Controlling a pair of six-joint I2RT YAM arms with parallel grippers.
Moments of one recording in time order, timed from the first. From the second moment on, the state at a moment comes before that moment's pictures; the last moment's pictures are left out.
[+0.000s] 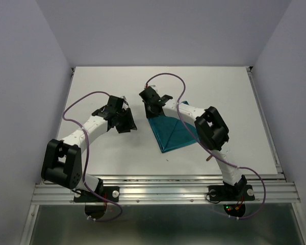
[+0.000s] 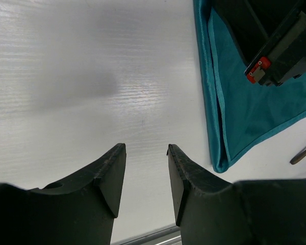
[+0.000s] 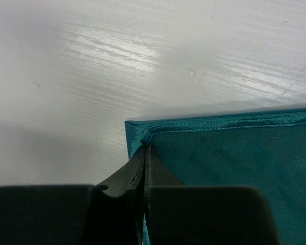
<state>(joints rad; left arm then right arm) -0.36 1.43 0.92 -0.49 0.17 -0.59 0.77 2.27 1.84 -0.52 0.27 0.49</state>
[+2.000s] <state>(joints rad) -0.25 1.58 1.05 -0.40 0.18 -0.77 0.99 1.96 1.34 -0.53 0.37 0.47</state>
